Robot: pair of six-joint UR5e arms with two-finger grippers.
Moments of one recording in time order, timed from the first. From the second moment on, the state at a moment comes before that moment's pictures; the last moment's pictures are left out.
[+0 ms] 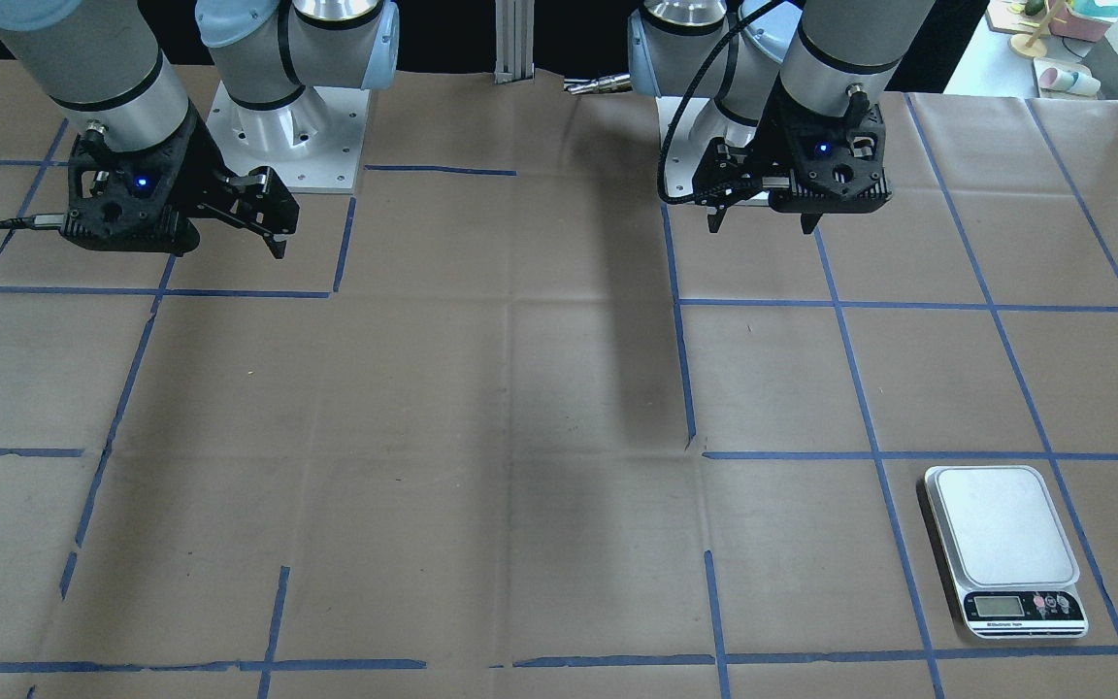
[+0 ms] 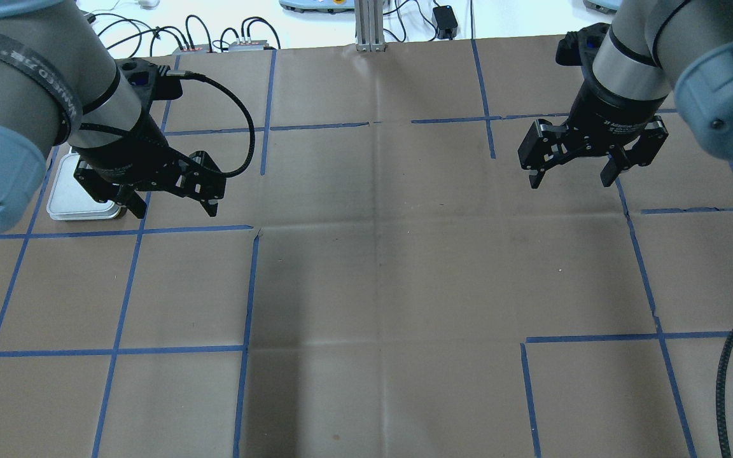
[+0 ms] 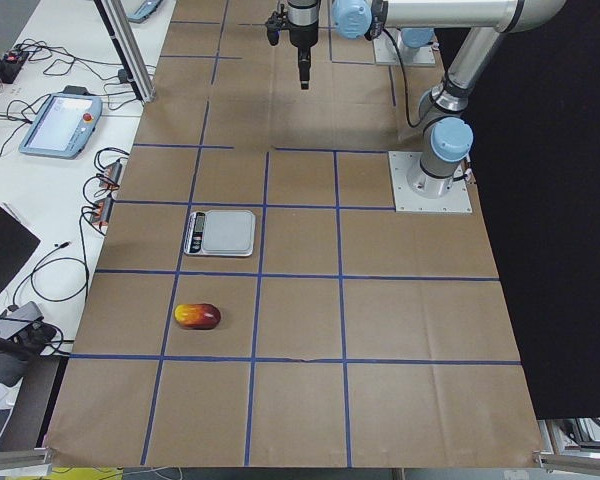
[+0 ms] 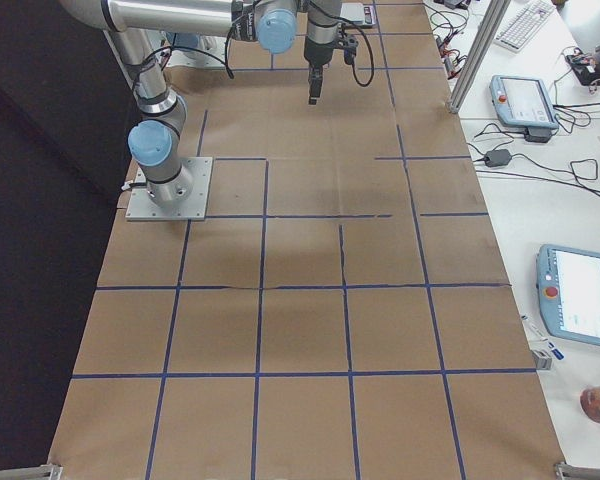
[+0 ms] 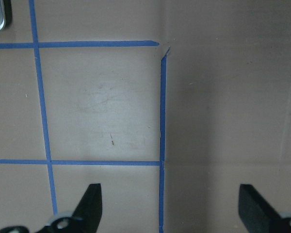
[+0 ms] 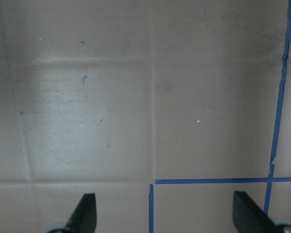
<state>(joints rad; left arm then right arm) -1.57 -1.47 -1.72 -1.57 1.59 0.02 1.53 -1.60 1.68 -1.57 -1.56 -0.02</state>
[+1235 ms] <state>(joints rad) -1.17 -1.59 -1.71 -1.44 1.66 0.33 1.53 -1.60 1.68 -1.57 -1.56 -0.02</state>
